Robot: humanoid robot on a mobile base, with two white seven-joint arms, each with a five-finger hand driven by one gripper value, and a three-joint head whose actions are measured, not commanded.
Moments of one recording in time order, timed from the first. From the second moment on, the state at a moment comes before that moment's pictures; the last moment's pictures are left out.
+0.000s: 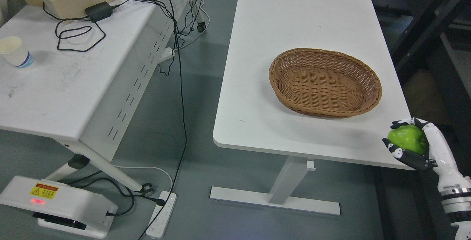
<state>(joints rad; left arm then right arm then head) 0.00 0.00 0.10 -0.04 -0.07 -0.01 -0.18 0.17 -0.26 -0.43 -1.70 0.41 -0.35 0.30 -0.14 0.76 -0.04</state>
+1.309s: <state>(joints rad) 0.00 0.00 0.10 -0.04 -0.07 -0.01 -0.18 0.26 -0.03 -0.39 -1.71 0.56 -0.37 0.01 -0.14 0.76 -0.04</state>
